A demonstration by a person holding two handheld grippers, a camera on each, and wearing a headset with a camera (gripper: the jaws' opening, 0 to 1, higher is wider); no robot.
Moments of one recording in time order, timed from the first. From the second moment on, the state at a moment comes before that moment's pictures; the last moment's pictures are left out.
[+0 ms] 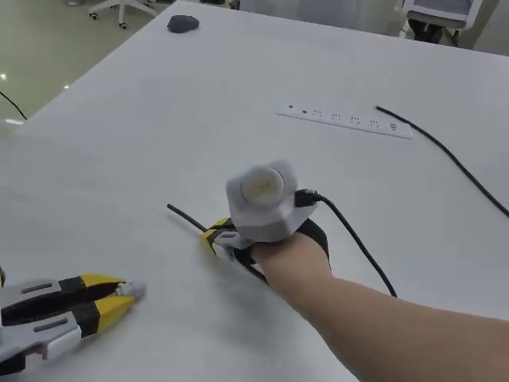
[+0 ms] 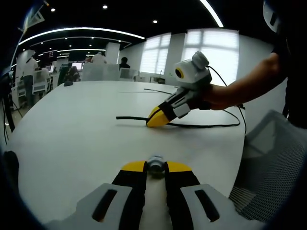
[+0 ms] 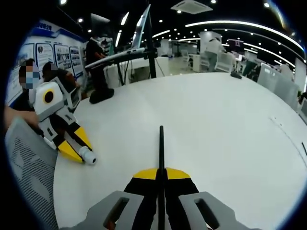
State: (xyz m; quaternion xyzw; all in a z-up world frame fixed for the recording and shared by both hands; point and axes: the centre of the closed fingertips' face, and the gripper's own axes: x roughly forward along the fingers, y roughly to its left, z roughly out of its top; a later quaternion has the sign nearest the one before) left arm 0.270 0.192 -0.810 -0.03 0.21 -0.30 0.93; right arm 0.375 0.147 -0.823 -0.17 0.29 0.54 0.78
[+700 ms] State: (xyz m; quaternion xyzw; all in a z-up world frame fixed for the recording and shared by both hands) left arm 0.283 0.190 -0.806 -0.08 0.19 -0.27 0.94; right arm 0.371 0.136 -0.811 -0.16 0.29 0.52 0.79
